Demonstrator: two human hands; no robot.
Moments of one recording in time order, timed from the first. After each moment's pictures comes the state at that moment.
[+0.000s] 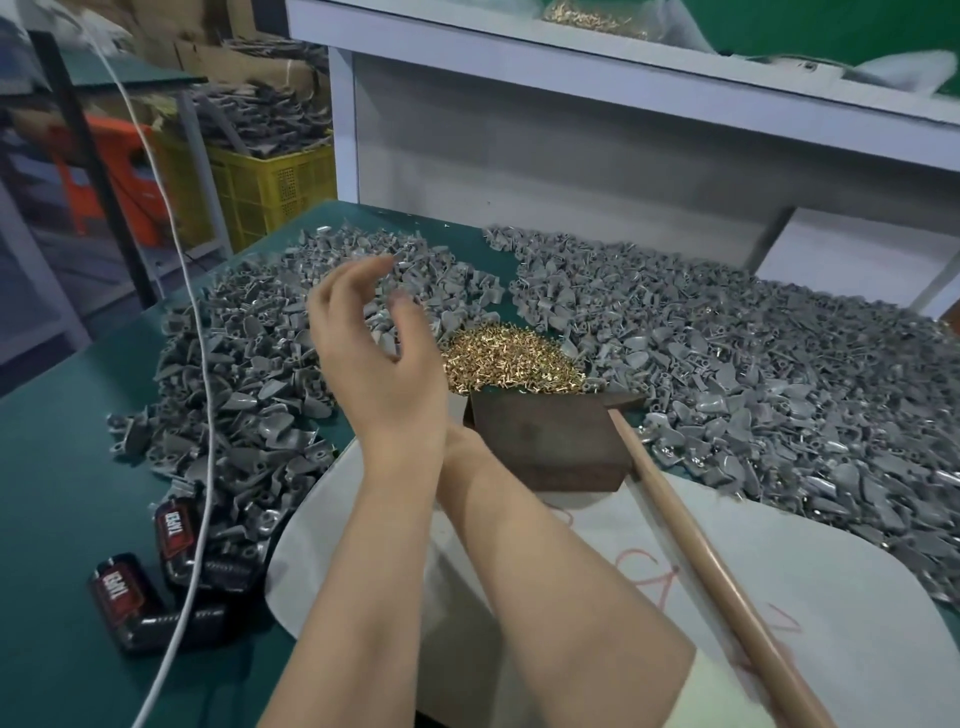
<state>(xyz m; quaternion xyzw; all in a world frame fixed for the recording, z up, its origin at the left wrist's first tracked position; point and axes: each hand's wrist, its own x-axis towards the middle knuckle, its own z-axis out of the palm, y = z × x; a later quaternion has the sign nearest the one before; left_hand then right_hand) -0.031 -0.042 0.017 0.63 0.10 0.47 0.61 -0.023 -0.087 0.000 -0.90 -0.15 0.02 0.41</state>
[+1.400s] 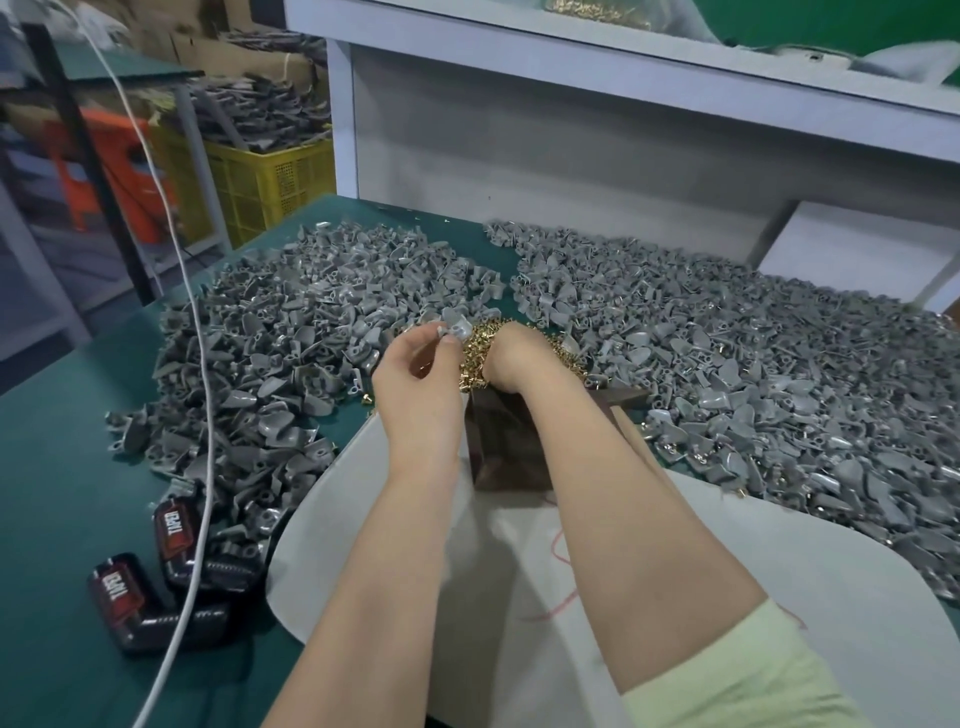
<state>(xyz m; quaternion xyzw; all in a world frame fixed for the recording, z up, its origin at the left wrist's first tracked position) -0.008 -0.055 -0.017 0.54 0.16 0.23 0.79 0.098 -0.126 -0.018 -0.99 -0.01 0.06 0.09</state>
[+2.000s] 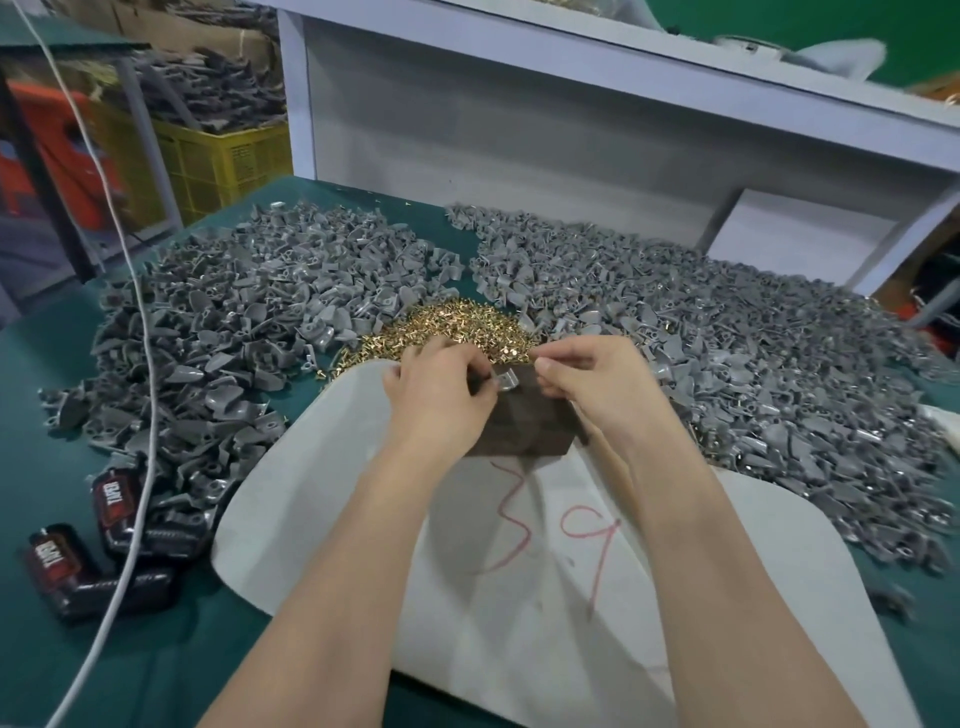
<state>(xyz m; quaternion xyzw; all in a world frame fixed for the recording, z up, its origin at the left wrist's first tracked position) -0.015 -0.082 -0.027 0.92 0.01 0.14 0.36 -0.008 -0.227 0.006 -0.85 -0.01 -0.04 0.53</state>
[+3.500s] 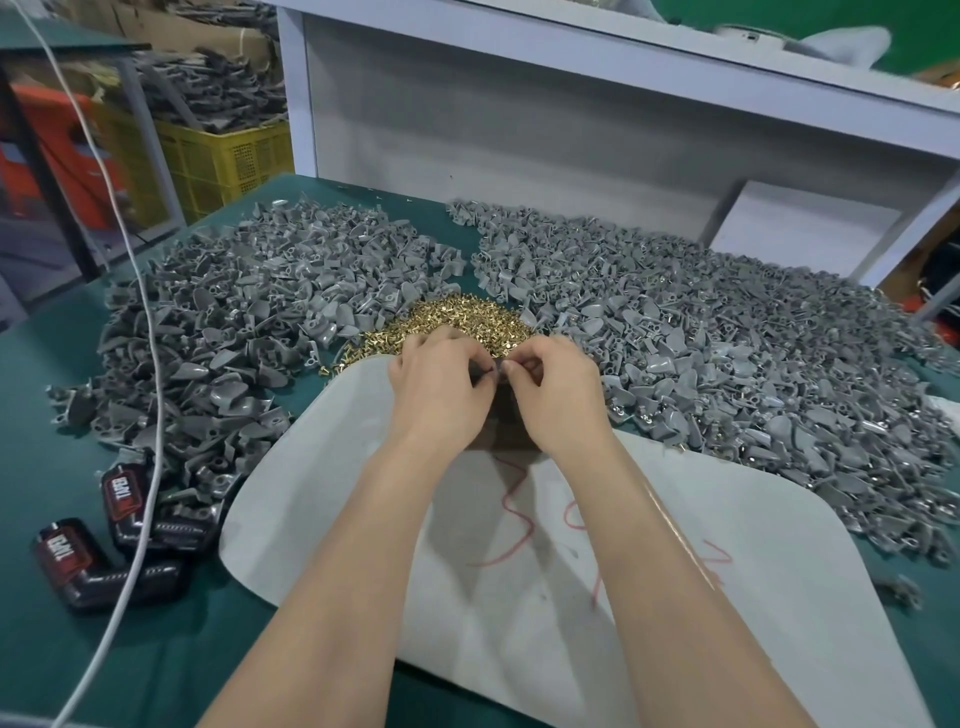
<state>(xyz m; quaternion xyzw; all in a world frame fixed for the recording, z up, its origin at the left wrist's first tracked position) -0.017 -0.080 -0.026 0.92 -0.01 0.16 0.35 -0.010 -0.196 -0.023 -0.93 -0.06 -0.18 0.32</state>
